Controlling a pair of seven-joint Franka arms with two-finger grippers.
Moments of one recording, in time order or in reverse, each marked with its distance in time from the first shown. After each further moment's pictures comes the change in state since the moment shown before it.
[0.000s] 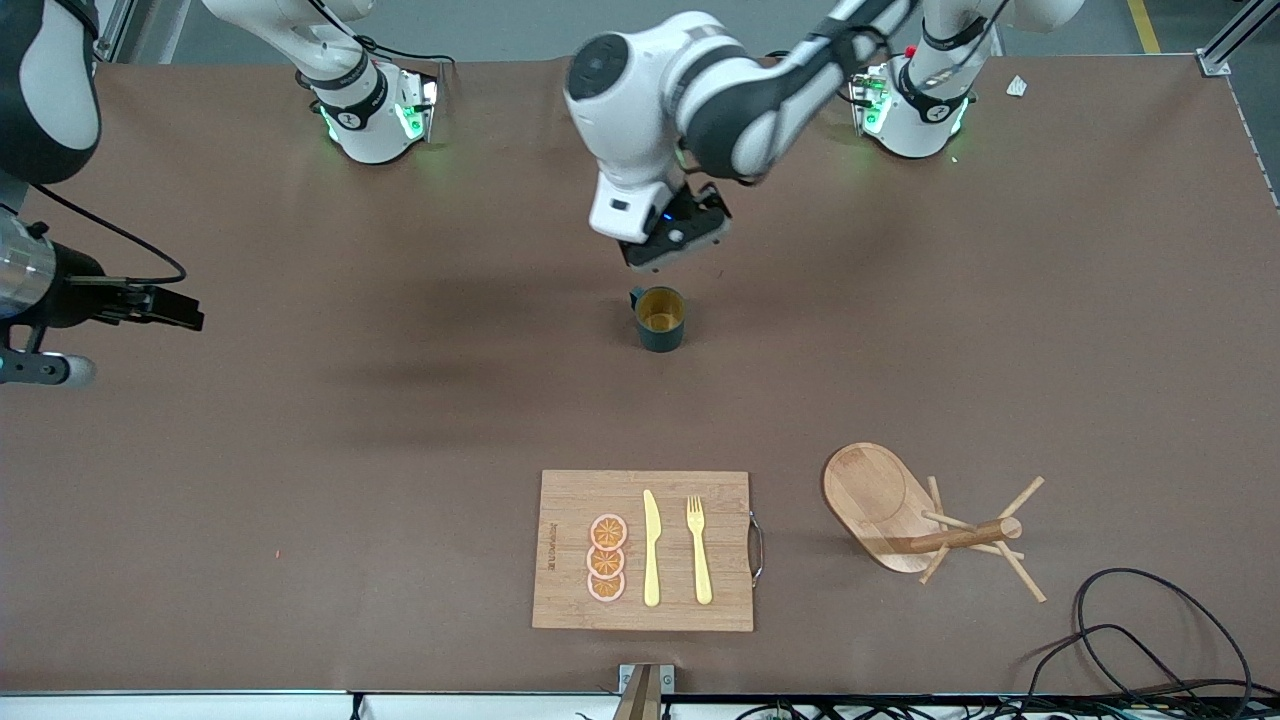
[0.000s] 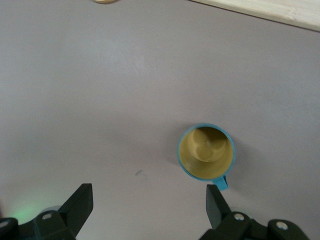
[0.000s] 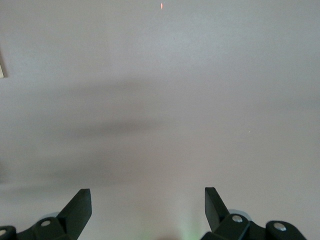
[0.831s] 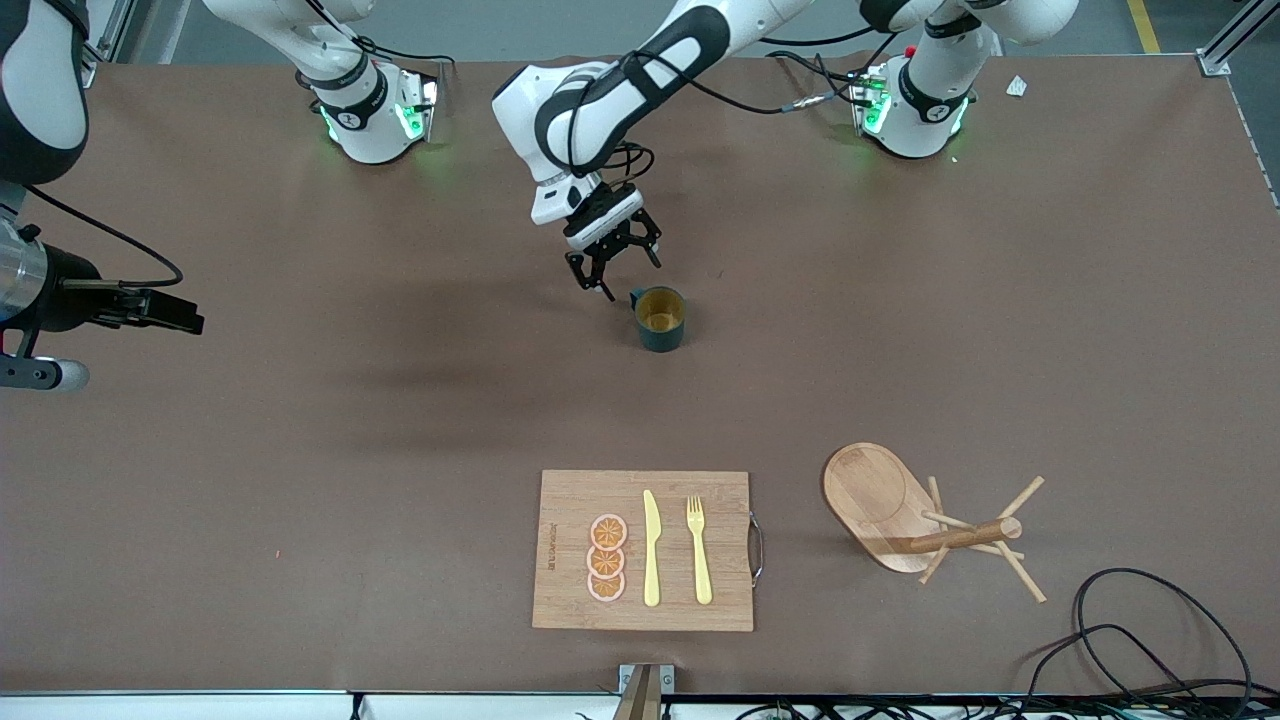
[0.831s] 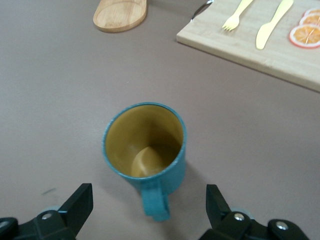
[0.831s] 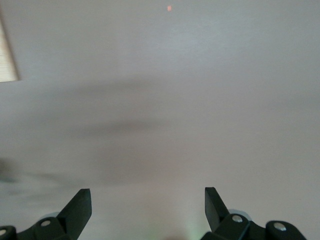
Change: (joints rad) left arm -0.399 0.339 0.195 0.132 0.478 0.004 -0.688; right arm -0.023 0.021 0.013 0.025 0.068 -0.013 0.009
